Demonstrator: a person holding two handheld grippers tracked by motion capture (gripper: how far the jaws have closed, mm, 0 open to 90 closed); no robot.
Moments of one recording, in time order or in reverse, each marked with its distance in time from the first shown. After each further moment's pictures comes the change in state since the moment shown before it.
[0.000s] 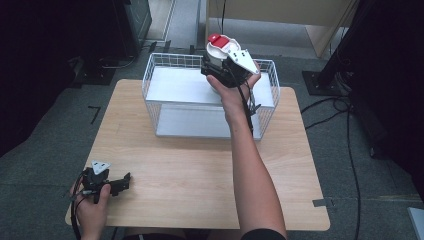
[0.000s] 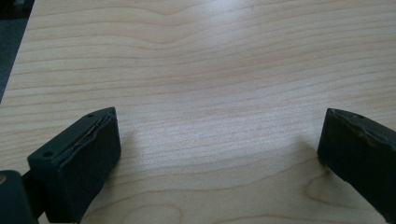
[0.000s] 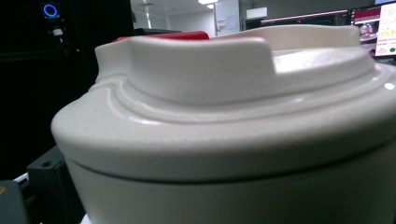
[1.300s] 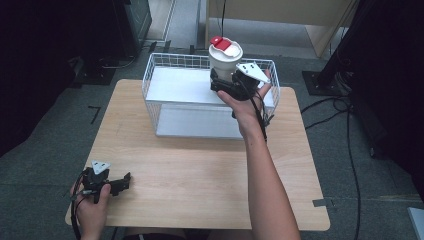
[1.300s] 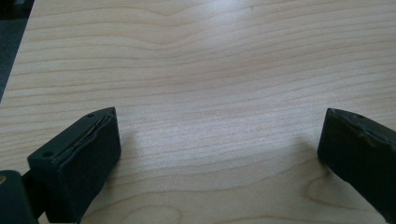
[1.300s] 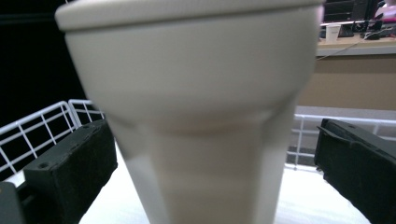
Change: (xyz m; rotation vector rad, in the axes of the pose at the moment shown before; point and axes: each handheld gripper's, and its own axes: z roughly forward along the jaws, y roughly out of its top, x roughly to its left) left arm 0.000 0.000 0.000 -0.001 -0.001 0.000; right arm -0.023 -0.015 -0.034 0.143 0.046 -0.007
